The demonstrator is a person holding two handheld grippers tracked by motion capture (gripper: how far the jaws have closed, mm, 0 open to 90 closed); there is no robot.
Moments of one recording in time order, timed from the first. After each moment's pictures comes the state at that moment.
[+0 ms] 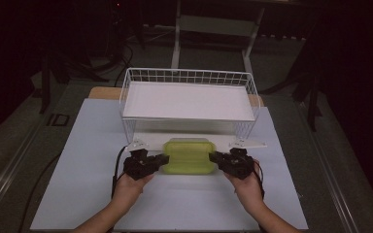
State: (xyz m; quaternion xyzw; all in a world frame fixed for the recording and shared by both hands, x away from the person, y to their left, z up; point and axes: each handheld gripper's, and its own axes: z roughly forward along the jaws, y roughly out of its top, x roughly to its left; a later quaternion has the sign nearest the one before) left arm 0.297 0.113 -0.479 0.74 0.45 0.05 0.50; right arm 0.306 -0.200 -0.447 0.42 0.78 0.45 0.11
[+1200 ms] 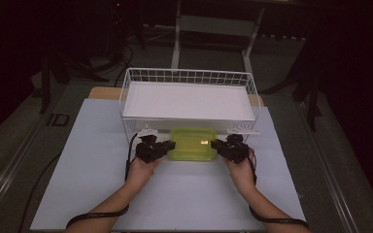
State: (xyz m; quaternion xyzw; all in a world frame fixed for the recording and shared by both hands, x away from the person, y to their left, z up) left arm 0.358 0.098 -0.510 0.72 0.46 0.07 0.51; right arm 0.368 -0.204 -0.481 0.47 0.76 0.43 0.13
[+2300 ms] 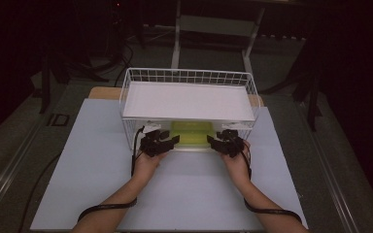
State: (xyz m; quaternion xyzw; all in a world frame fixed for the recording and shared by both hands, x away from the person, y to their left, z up) left arm 0.381 0.087 -0.519 0.71 0.47 0.12 0.51; right arm 0.390 -0.191 -0.491 0.48 0.76 0.40 0.18
